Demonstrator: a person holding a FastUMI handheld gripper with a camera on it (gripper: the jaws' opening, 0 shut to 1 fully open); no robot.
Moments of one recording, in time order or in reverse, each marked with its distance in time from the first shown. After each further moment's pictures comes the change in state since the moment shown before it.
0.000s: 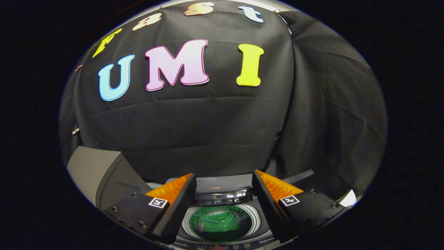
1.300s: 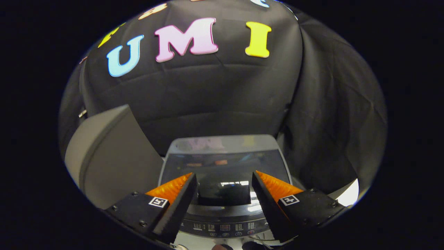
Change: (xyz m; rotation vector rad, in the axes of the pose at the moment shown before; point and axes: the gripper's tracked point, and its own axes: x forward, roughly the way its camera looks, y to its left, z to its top) arm -0.036 0.013 -0.067 -0.015 0.120 0.077
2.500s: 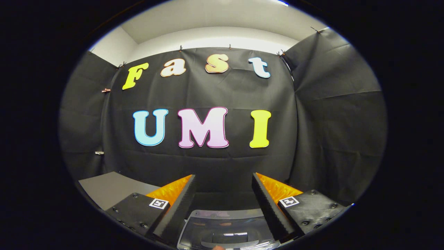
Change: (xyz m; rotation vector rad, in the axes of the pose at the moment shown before) arm -0.171 0.035 0.155 -0.035 -0.666 0.073
